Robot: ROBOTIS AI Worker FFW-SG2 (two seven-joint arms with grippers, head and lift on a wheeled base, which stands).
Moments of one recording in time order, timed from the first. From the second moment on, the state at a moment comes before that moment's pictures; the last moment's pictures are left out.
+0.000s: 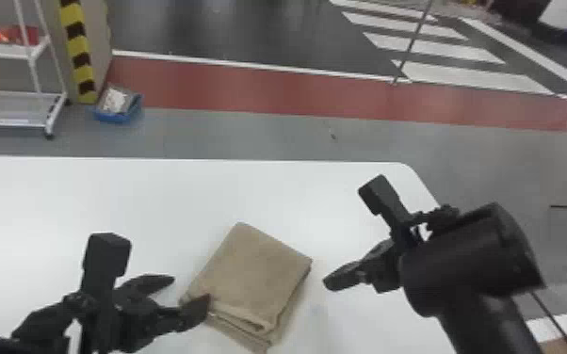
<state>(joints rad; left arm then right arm) 0.13 0.09 -0.21 -1.86 0.02 0.77 -0.54 -0.10 -0.39 0.17 -1.99 0.68 1.38 1.36</state>
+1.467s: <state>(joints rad) 0.25 0.09 -0.23 -2.01 0.01 0.77 -0.56 -0.29 -0.17 0.27 -1.74 0.69 1.43 1.29</state>
